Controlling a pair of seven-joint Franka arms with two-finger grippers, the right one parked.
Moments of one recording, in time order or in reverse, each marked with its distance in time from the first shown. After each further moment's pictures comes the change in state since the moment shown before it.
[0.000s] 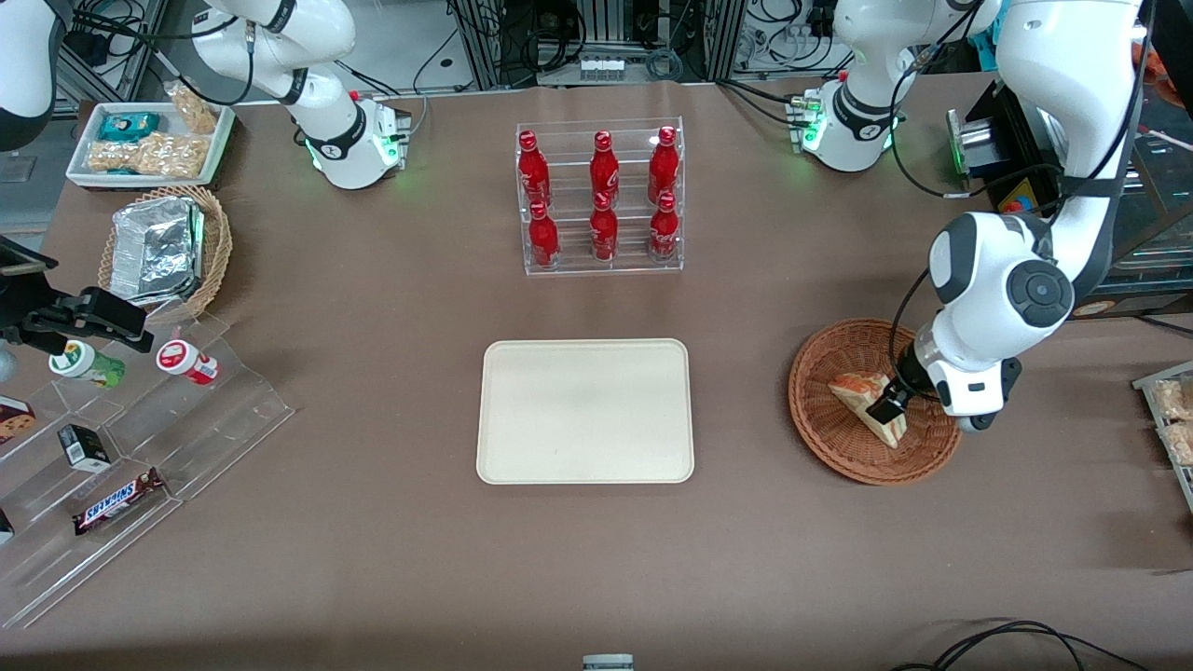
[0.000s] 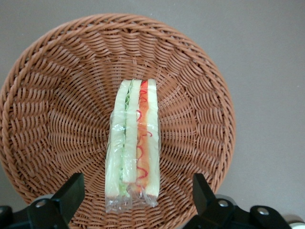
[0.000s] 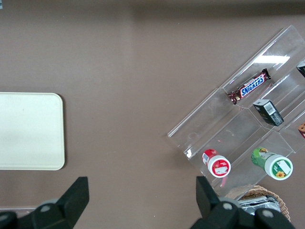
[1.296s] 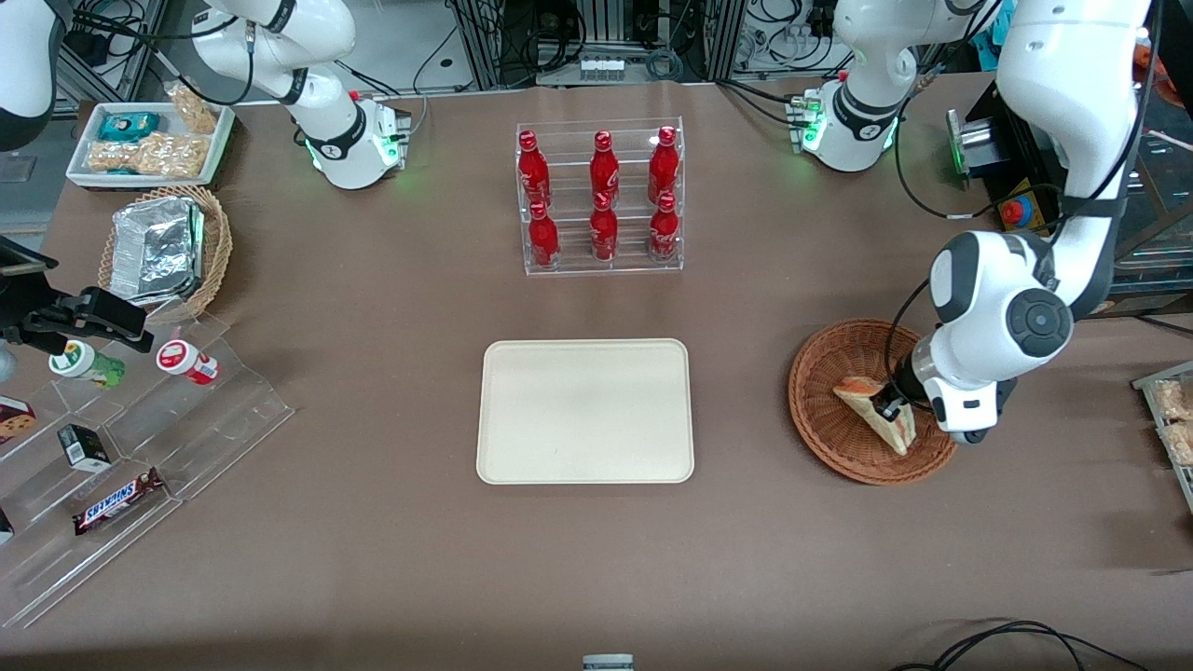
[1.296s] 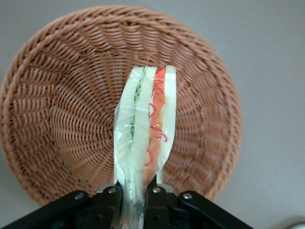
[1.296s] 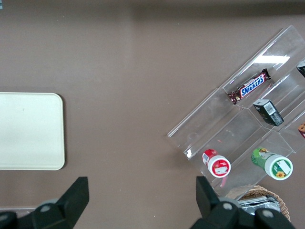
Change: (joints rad) arm -0.012 0.036 -0.004 0.111 0.010 -0.139 -0.001
